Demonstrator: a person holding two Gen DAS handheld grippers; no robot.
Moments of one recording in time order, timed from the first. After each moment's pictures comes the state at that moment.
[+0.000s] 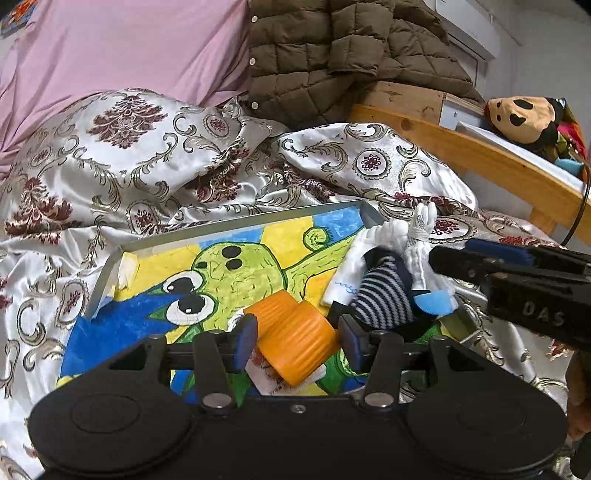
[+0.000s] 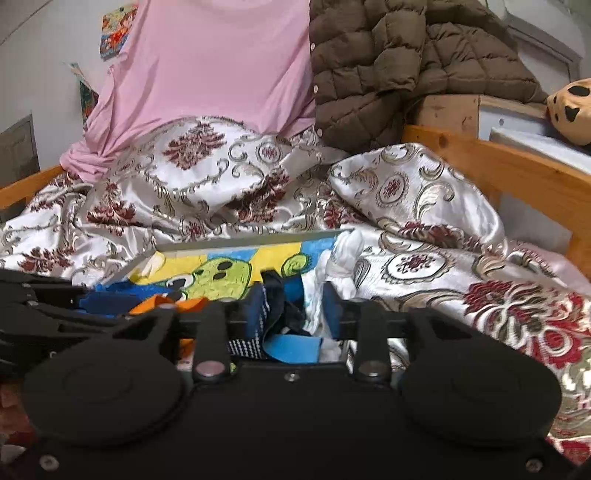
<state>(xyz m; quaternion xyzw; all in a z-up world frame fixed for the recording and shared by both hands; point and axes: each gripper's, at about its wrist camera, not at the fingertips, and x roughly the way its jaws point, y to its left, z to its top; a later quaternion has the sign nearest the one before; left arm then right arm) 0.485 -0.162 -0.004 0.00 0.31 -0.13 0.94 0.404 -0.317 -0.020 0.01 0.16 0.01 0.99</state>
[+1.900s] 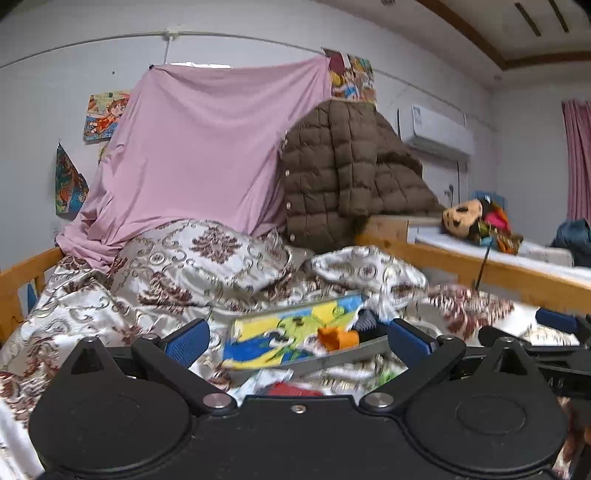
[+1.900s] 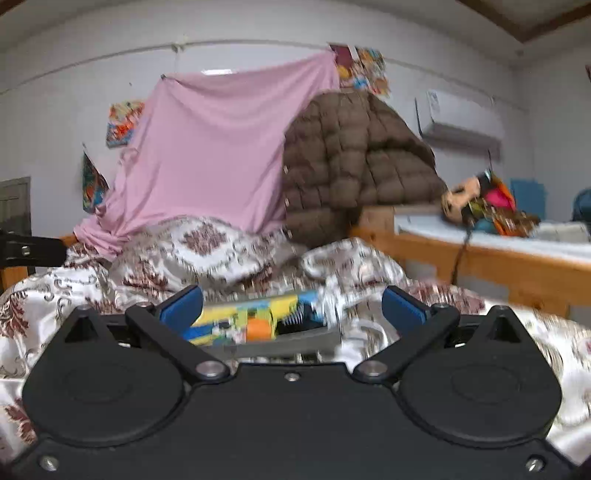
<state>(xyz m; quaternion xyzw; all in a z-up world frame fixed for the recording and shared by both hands) 0.130 -0.041 0.087 0.02 0.10 -0.10 0.99 0.130 -0.208 0.023 0.00 0.00 -0.10 1.00</state>
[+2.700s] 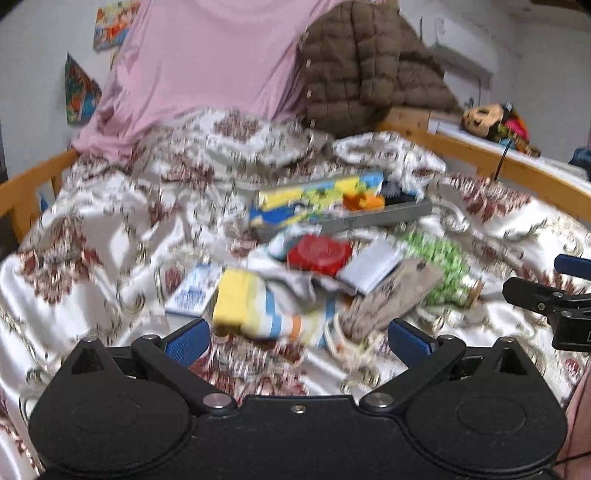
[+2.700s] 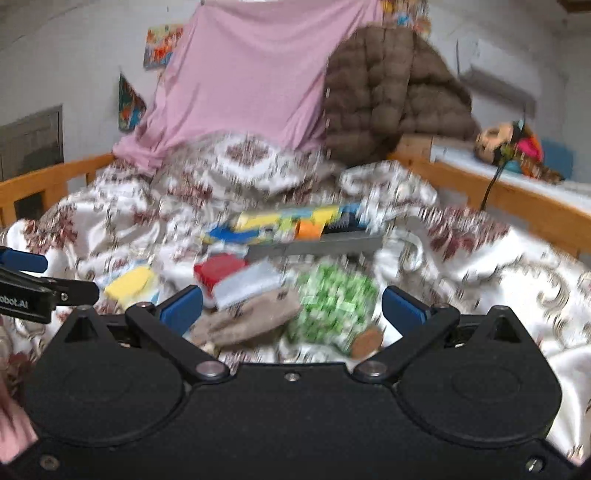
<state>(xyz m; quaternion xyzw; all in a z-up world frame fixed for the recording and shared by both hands) 0.103 0.000 0.013 0.02 0.28 -0.07 0.96 0.126 -0.180 0.003 -0.02 0.16 -0.04 0.99</state>
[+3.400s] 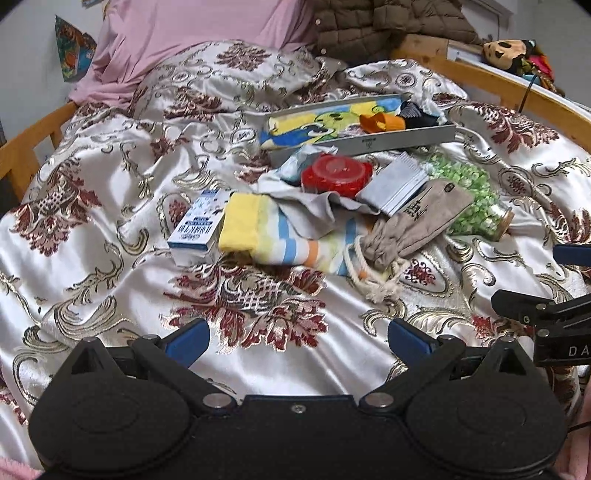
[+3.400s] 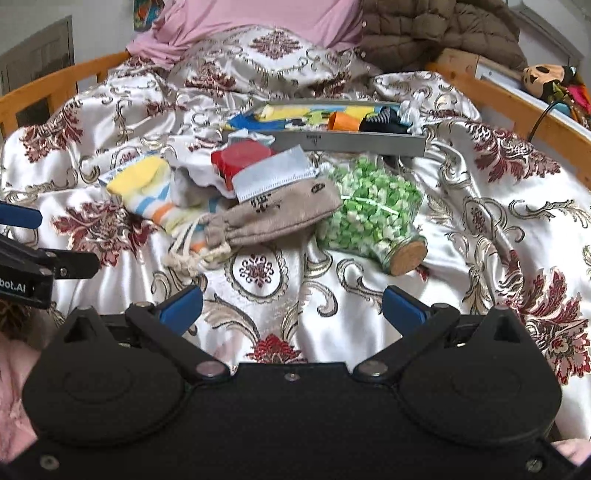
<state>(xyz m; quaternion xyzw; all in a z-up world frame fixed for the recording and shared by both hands) 0.121 -0.007 -0.015 0.04 0.38 -0.04 0.92 0.166 -0.162 -0.037 -0.06 0.31 -0.01 0.95</state>
